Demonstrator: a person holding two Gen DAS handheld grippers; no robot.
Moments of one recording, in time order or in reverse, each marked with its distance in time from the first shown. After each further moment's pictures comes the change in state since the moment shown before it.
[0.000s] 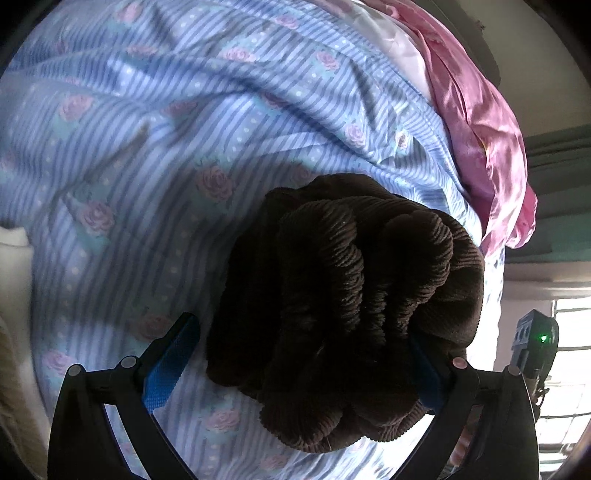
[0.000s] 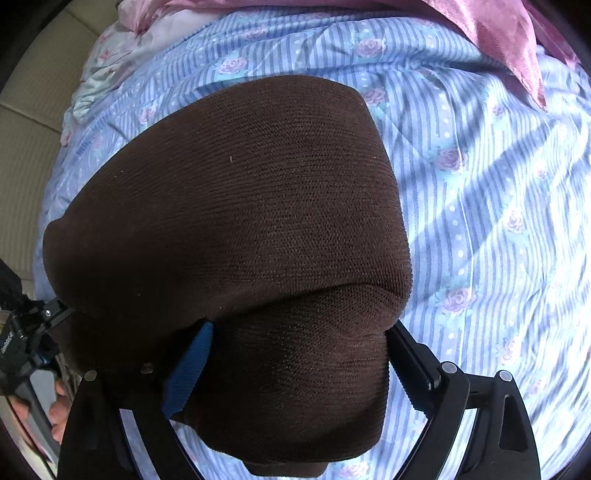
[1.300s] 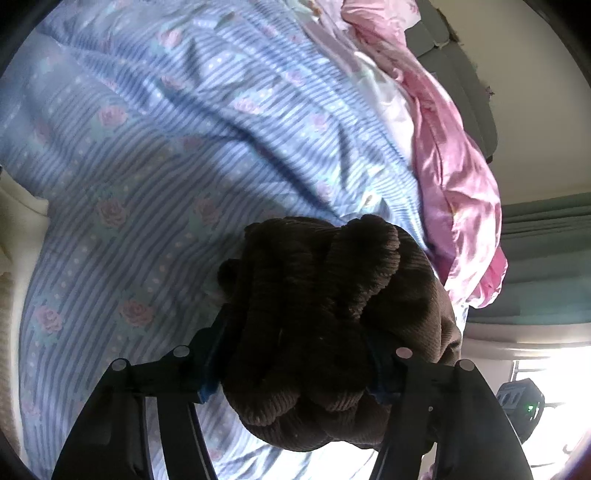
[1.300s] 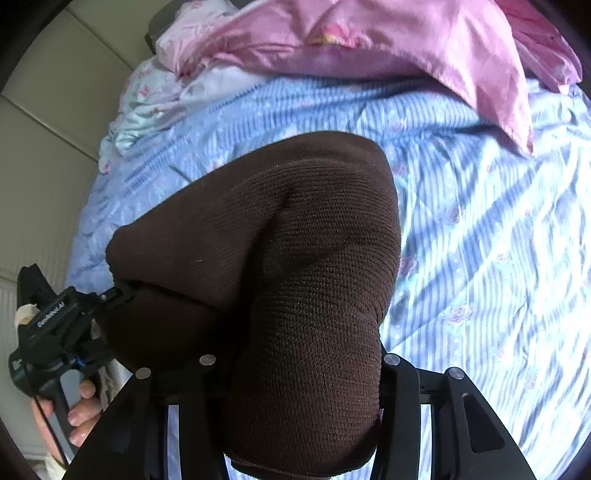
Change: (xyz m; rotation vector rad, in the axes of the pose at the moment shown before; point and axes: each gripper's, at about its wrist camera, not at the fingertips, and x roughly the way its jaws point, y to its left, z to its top) left arm -0.050 -0.005 -0.007 -0.177 -0.146 -0.112; right arm -0.063 0.030 -0.009 -0.025 -0.187 0.092
